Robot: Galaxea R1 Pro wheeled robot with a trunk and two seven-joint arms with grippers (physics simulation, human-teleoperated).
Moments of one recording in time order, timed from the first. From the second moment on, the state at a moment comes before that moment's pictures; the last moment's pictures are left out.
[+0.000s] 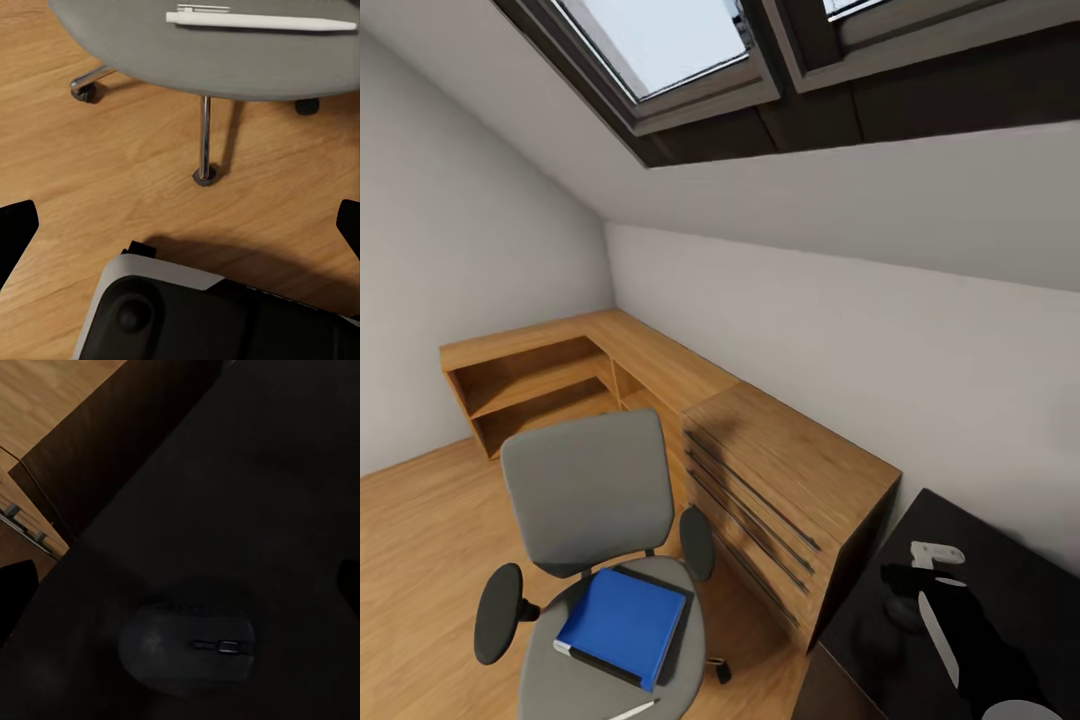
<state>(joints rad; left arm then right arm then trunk) -0.02 0.00 -0.15 -0.30 0.46 -0.43 0.01 -0.44 -0.13 -0.20 -0.86 0.04 0.46 -0.06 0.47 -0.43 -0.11</state>
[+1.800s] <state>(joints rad) -0.02 0.00 -0.15 -0.30 0.47 -0.43 0.01 -0.45 -0.13 -0.20 -0.83 0.04 0.46 -0.06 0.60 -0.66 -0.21</state>
